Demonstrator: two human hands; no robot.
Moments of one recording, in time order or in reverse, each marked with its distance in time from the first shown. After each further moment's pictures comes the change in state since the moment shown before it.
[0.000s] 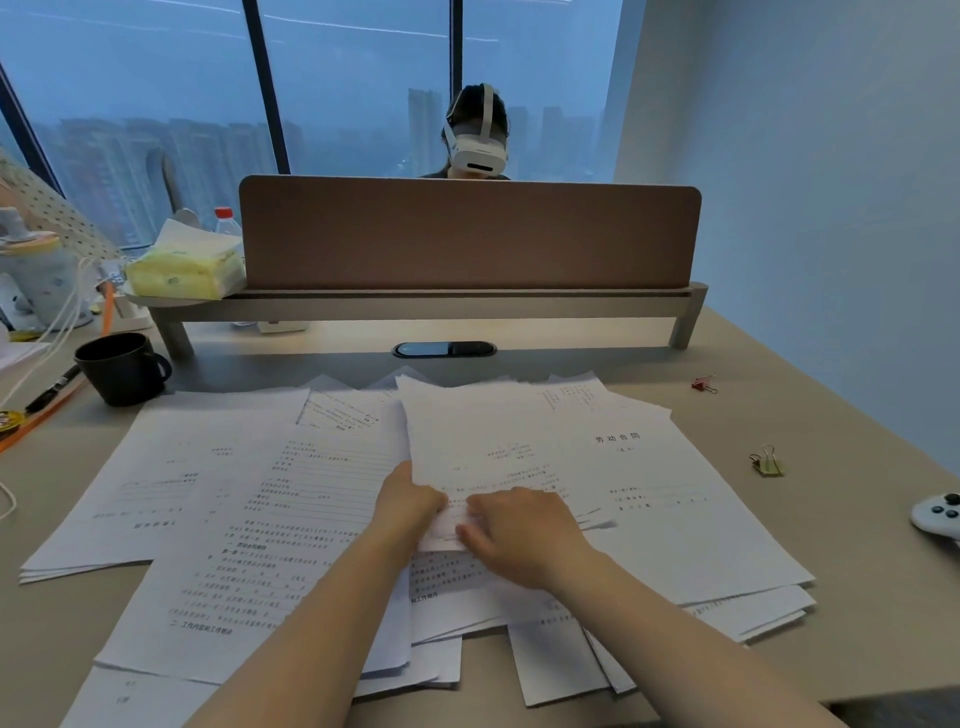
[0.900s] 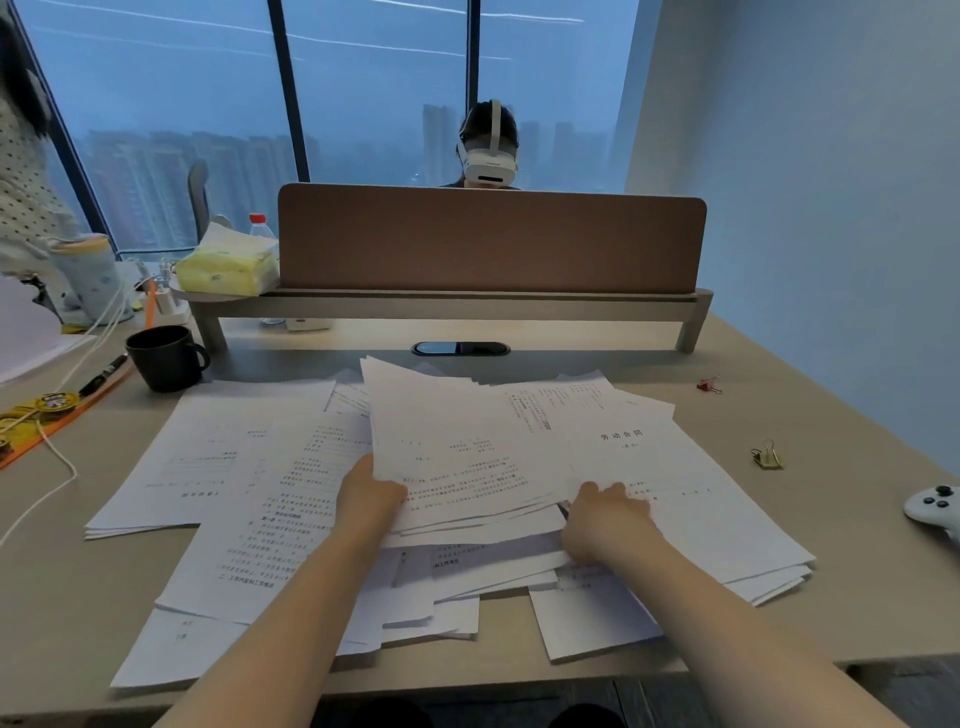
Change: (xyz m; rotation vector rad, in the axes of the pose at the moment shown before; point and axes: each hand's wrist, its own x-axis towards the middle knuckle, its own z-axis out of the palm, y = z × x) left_hand -0.020 -0.027 -0.054 -0.007 0.178 0.098; right_hand -0.023 0.035 -0.002 0.037 -0.344 0.794
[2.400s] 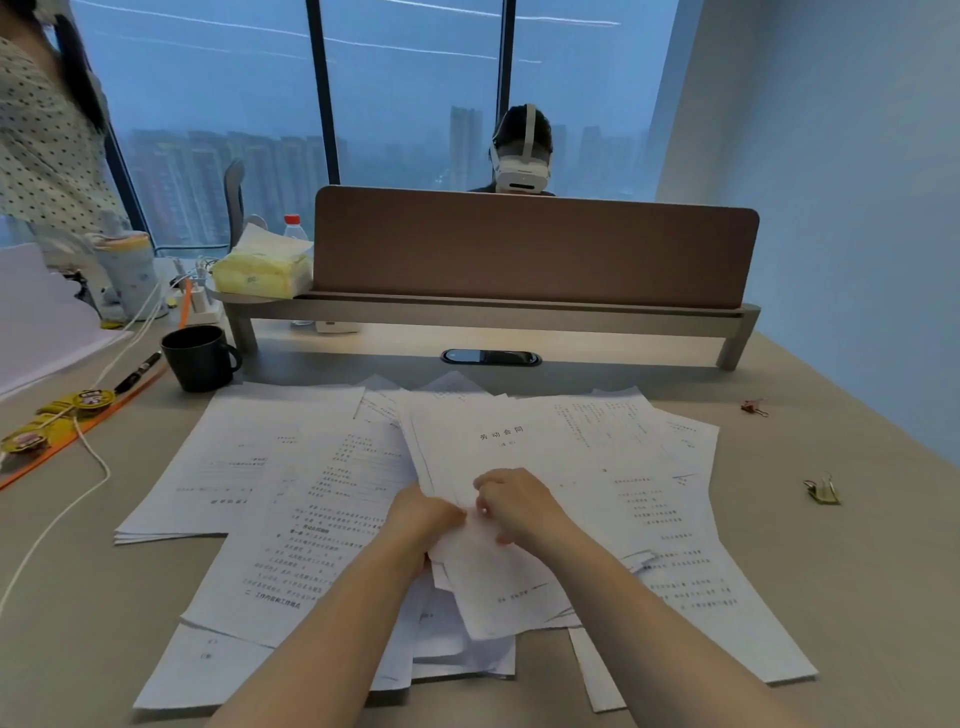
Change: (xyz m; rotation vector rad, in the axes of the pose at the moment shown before) left_hand 0.003 0.009 0.008 -0.161 -0.206 -0.197; right_hand -0.017 -0.109 -0.005 0.614 -0.062 -0.487
